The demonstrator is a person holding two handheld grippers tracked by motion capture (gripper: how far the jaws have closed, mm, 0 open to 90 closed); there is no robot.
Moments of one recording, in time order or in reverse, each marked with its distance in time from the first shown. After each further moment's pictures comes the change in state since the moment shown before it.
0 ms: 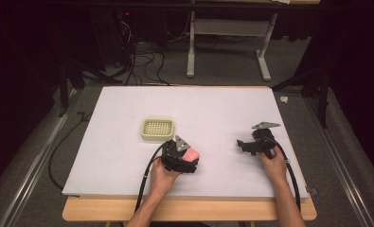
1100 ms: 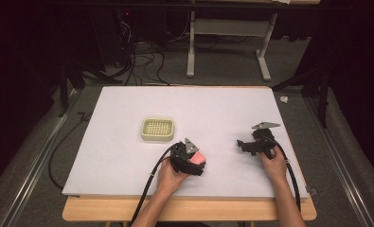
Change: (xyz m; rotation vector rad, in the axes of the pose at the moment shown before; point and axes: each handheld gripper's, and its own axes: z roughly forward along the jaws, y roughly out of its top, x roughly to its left) left arm -0.016 -0.003 0.033 0.031 -0.048 0.067; right arm 0.000 0.000 0.000 0.000 0.000 0.002
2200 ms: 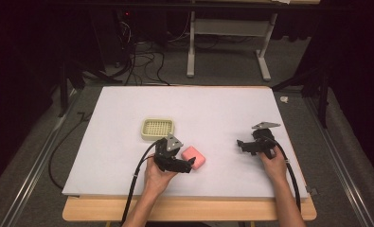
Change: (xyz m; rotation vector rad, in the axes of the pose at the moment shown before) left arm 0.017 0.004 -0.056 -0.098 0.015 -0.056; right arm 0.000 0.000 0.000 0.001 0.000 0.000
